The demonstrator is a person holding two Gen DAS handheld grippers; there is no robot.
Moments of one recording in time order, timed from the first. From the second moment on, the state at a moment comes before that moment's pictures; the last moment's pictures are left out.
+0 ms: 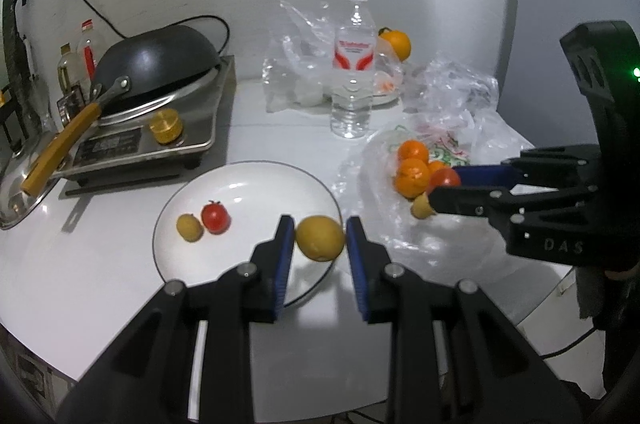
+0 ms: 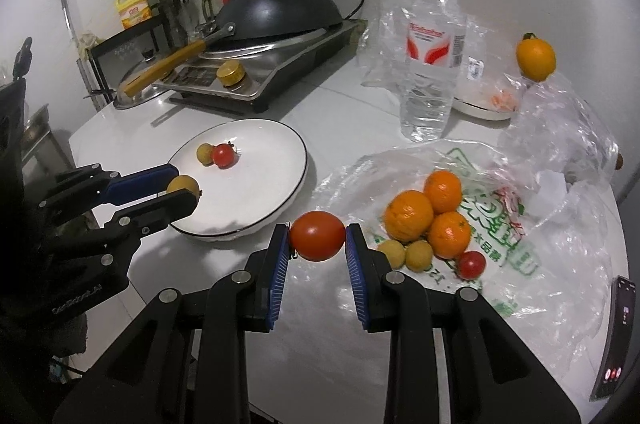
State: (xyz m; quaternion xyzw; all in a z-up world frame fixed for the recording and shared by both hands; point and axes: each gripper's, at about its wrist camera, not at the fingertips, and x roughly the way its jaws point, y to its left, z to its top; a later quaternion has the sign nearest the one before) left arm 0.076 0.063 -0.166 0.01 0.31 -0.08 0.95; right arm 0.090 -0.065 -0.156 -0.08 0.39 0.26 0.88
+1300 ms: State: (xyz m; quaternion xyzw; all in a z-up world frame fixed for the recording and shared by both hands) left arm 0.122 0.143 -0.214 0.02 0.36 -0.01 0.93; right arm 0.132 0.014 -0.183 -0.11 0.42 0.30 0.85
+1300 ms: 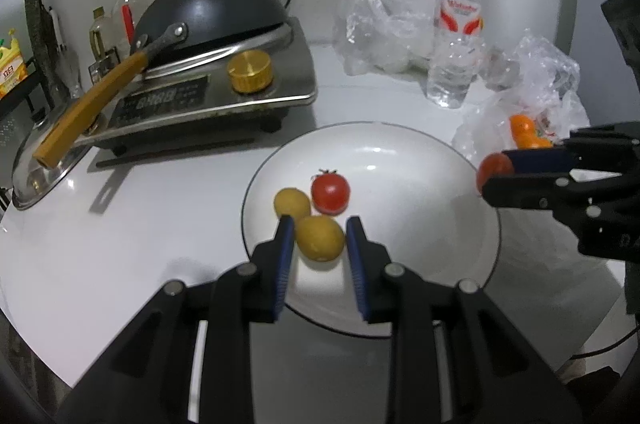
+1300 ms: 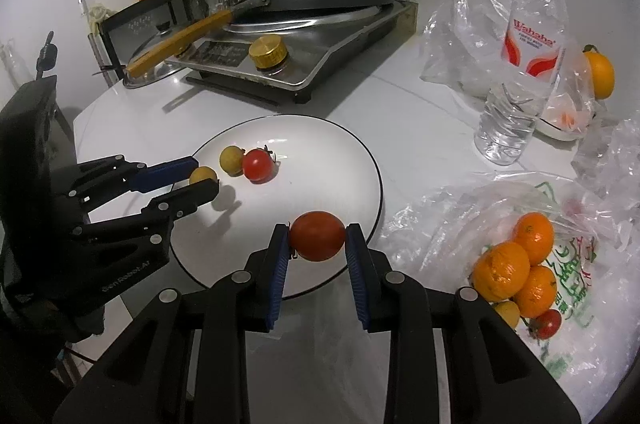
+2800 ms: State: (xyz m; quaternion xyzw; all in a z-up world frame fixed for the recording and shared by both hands) left arm 0.123 0.210 -0.208 -0.04 0.33 0.00 0.94; right arm 0.194 0.107 -0.197 -0.11 0.43 0.32 0.84
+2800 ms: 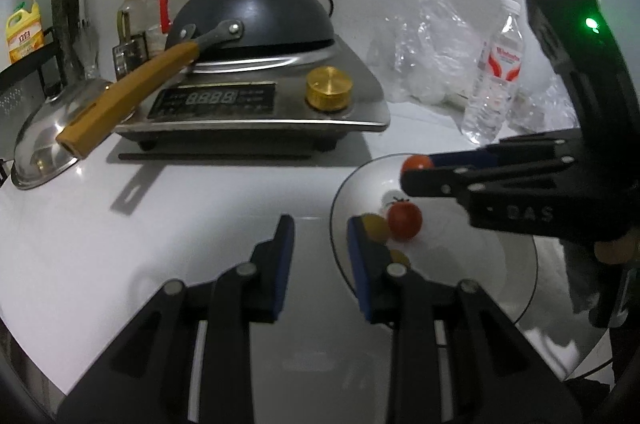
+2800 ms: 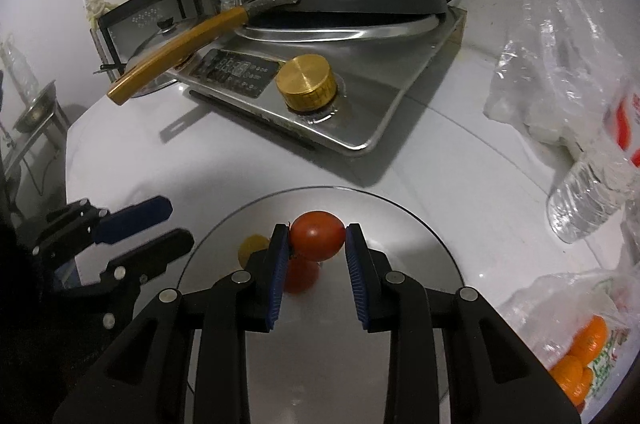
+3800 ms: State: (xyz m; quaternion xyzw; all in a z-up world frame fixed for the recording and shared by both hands) left arm 0.110 0.210 -0.201 -0.04 0.32 0.00 0.95; right arm 0.198 0.110 -0.199 -0.11 0.44 0.29 0.84
